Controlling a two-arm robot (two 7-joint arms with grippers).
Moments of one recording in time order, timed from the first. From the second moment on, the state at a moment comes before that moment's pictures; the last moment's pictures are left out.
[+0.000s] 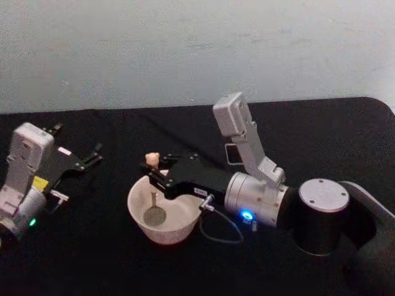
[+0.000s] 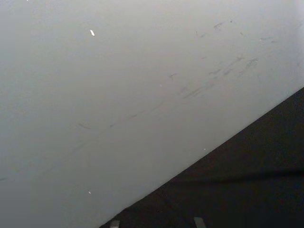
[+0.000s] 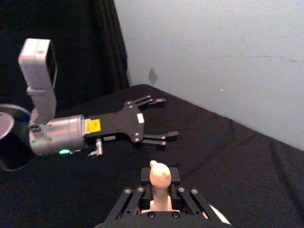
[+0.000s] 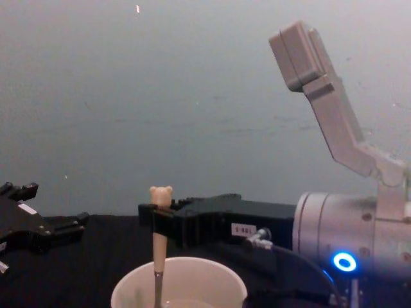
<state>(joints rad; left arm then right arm) -0.20 0.60 0.45 -1.41 -0.25 -0.12 0.03 0.35 0.31 -0.62 -1.52 0.47 0.23 0.44</state>
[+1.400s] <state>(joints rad) -0.20 0.60 0.45 -1.41 -0.25 -0.12 0.03 0.29 0.40 -0.55 -1.62 0.51 0.26 0.44</state>
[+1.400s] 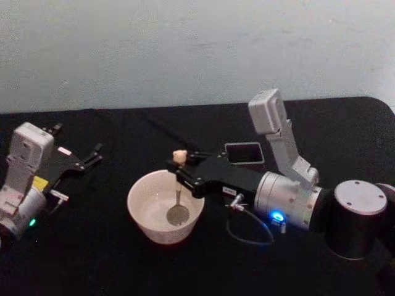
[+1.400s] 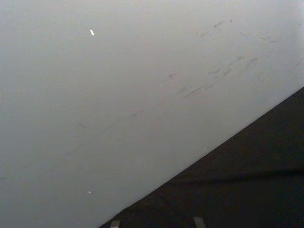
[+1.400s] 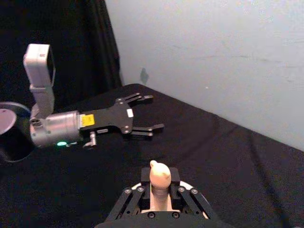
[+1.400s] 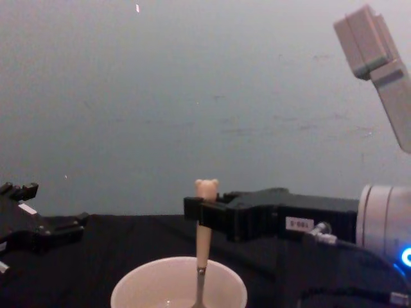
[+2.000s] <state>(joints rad) -0.20 0.60 0.45 -1.41 -0.25 -0.12 0.03 0.35 0.32 -0.61 -1.54 0.50 0.25 0.43</state>
